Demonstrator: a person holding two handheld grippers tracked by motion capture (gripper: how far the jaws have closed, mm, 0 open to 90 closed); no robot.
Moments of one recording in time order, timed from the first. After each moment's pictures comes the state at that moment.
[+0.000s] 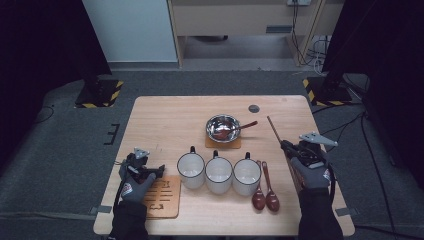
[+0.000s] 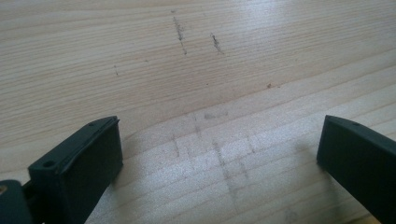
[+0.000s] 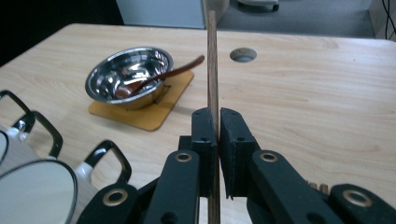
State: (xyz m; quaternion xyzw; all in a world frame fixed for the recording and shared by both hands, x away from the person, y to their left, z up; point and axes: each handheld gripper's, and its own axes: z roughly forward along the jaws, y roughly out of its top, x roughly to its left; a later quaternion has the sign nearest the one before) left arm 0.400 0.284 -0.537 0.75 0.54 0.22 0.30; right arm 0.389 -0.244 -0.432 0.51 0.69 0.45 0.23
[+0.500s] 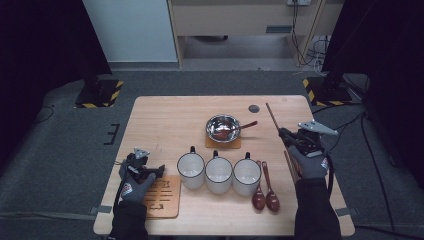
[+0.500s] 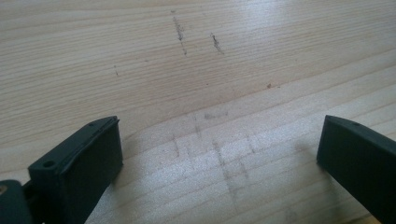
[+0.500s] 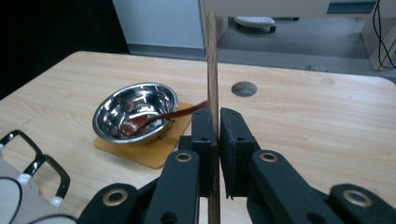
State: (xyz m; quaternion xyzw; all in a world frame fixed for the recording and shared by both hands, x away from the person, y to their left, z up) left arm 0.400 0.284 -0.537 0.75 0.54 0.22 0.30; right arm 0.406 -0.233 -0.403 0.51 0.68 0.47 0.25
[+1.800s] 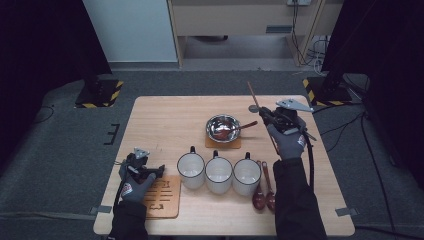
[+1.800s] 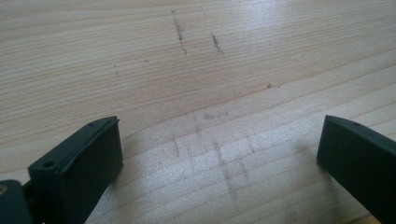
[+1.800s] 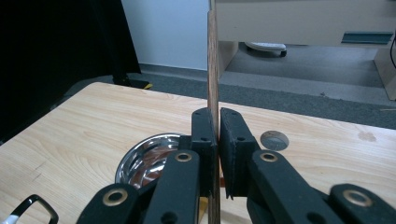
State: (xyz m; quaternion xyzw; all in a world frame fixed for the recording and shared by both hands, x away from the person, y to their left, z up) left arm 0.400 0.284 -0.537 0.75 0.54 0.22 0.30; right arm 0.452 -0.175 -0.371 0.48 0.67 0.50 0.26
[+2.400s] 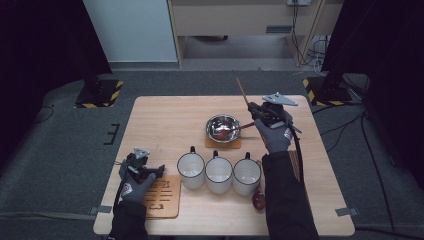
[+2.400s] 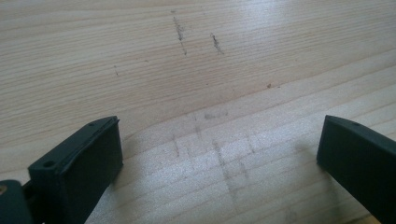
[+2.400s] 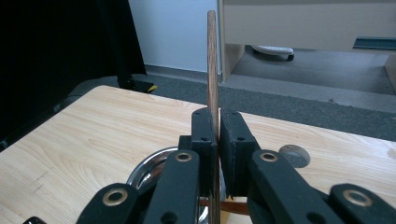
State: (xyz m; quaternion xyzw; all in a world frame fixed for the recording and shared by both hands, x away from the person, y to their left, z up) left arm 0.400 0.284 -0.537 0.75 0.54 0.22 0.30; right arm 0.472 -0.144 -0.373 0.47 0.68 0.50 0.26
